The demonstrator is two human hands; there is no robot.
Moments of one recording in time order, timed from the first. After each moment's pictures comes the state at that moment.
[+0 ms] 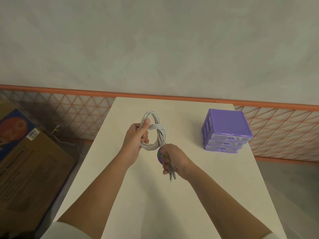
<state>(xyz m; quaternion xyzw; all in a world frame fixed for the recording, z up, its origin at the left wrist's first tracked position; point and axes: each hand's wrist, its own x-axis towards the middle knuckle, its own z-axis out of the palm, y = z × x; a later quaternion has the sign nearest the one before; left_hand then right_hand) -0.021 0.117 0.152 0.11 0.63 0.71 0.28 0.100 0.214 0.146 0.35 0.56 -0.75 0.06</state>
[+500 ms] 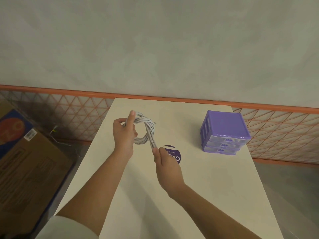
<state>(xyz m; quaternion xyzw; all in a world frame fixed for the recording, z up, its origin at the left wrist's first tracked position) -0.034 0.122 0.167 0.00 0.64 0.76 0.12 0.112 0.172 0.134 0.29 0.86 -0.42 -0.09</state>
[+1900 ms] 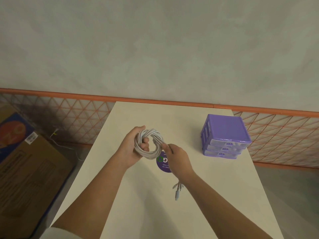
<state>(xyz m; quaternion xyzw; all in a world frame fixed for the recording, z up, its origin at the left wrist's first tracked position) -0.026 0.112 0.169 -0.03 0.51 0.73 0.46 0.098 0.216 0.140 0.34 0.80 -0.48 -0.08</state>
